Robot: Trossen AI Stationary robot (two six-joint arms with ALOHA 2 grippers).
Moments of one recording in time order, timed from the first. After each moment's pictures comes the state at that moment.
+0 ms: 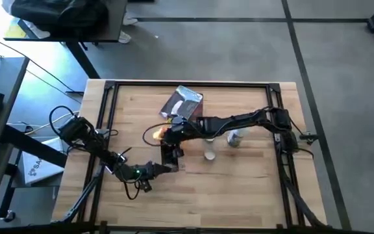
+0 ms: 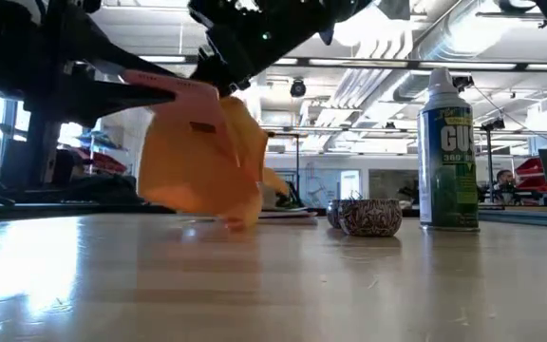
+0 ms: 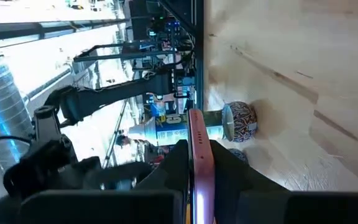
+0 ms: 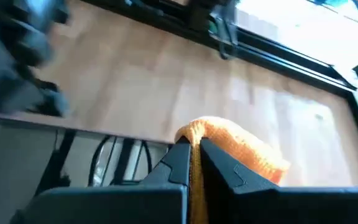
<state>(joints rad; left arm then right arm) -0.69 1.78 0.39 1.29 -0.81 1.54 0.01 2.05 1.60 -0.16 0.07 -0.35</state>
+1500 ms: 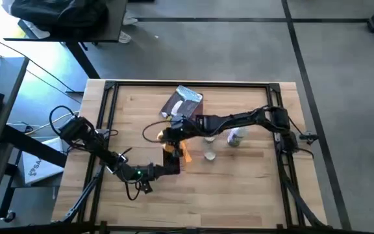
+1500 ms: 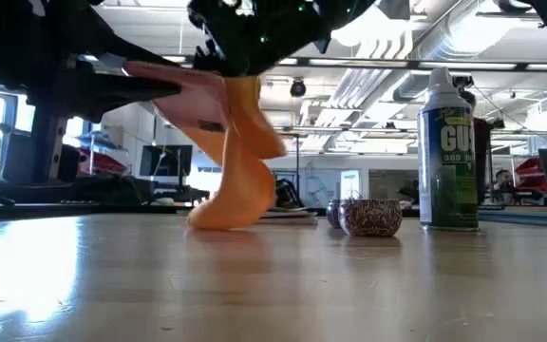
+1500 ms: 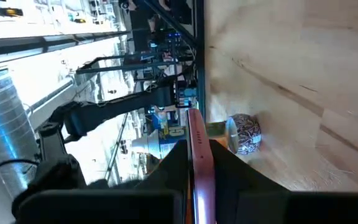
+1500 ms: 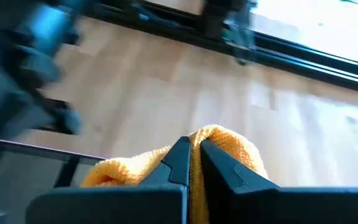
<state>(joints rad) -0.68 1.78 0.41 1.28 -0.75 1.57 -0.02 2.09 1.60 -0.12 -0.07 -0.27</state>
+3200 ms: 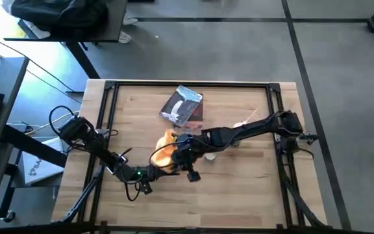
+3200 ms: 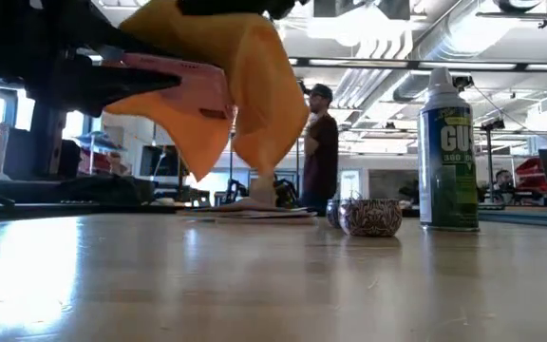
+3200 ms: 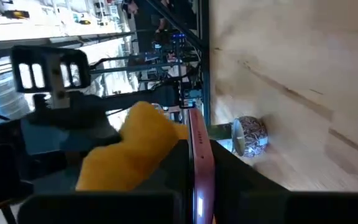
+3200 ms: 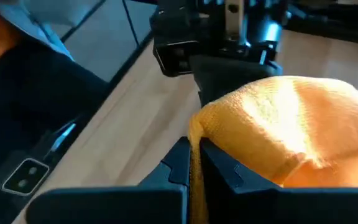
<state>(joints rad) -0.68 1.78 0.43 1.28 -0.76 1.57 0.18 1.99 1.60 -0.30 -0.32 -0.10</state>
